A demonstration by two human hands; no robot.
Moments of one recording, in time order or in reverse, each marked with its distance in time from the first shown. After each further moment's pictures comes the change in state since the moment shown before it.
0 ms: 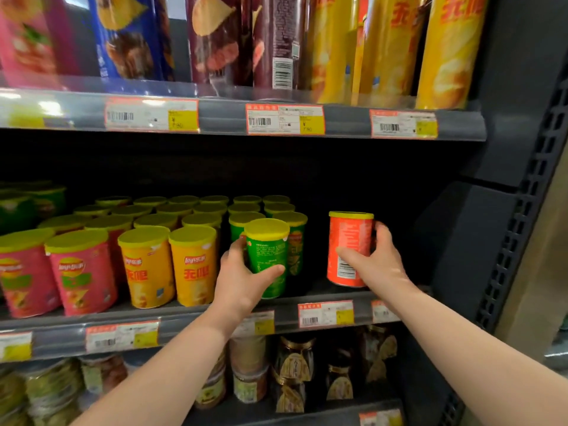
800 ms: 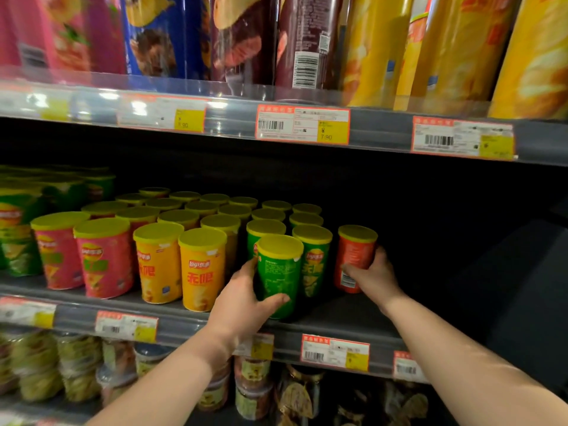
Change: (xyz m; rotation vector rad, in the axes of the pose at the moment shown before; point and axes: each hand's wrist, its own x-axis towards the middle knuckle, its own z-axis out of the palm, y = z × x) left_hand 0.005 -0.013 0.013 0.285 0.091 -0.014; right_hand 0.108 0.047 0.049 -0.010 -0.194 0.018
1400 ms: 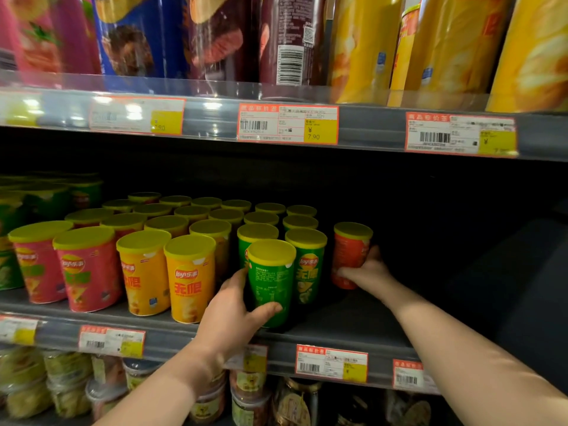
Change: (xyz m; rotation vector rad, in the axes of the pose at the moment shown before) left_hand 0.001 -0.008 0.003 0.054 0.024 0.015; right_hand 0.032 0.004 0.000 -0.091 -0.113 0.111
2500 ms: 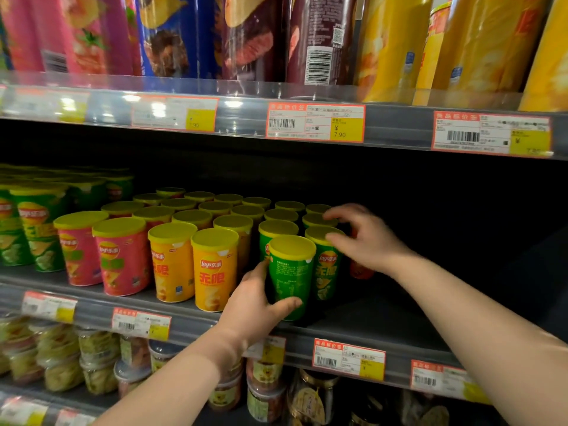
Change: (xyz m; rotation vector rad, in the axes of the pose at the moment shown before) left_hand -0.002 0.006 -0.004 -0.033 -0.031 0.033; right_hand -0.044 -0.083 -0.012 -0.272 -0.144 -0.738
